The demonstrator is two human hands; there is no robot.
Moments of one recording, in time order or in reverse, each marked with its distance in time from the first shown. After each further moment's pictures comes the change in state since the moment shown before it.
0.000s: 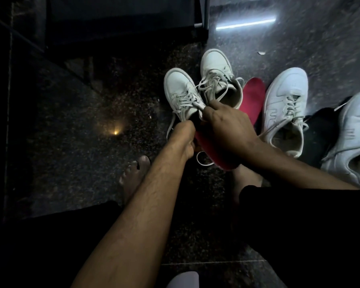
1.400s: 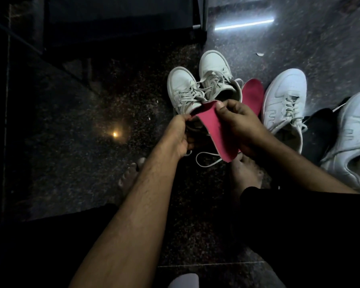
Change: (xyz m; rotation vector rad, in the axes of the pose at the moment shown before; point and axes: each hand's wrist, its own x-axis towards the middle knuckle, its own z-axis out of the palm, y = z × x) left_hand -0.003 0.015 -0.015 0.081 -0.052 0.007; right_hand -0.004 0.021 0.014 1.477 0.025 0.634
